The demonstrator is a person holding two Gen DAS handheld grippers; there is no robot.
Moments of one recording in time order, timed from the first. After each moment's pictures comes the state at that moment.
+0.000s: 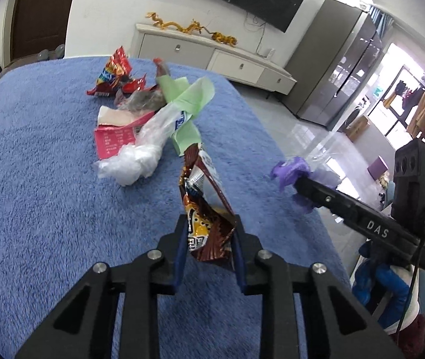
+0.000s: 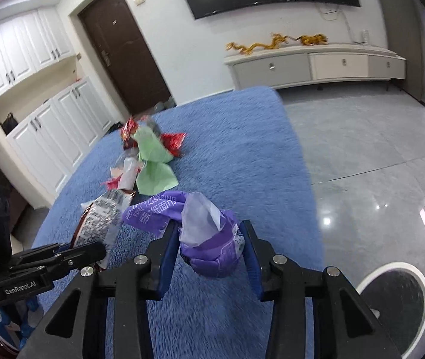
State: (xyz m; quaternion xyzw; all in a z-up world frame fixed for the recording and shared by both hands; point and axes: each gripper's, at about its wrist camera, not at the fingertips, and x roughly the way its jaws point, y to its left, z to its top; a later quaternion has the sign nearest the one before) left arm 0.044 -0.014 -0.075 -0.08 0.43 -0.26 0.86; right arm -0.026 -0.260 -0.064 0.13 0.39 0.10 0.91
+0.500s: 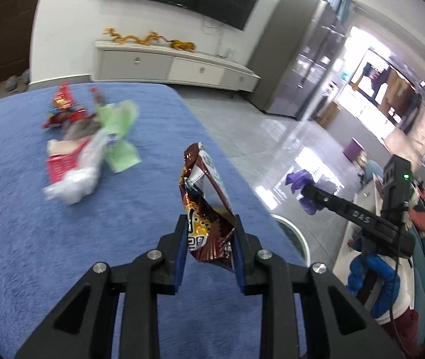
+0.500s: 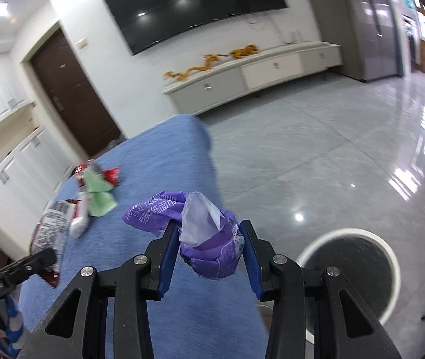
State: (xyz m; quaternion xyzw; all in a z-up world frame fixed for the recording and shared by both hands) left arm 0.011 -0.064 -0.037 -0.04 0.40 -0.35 0.85; right arm -0.095 -0.350 -0.050 0.19 0.36 -0.03 0.91
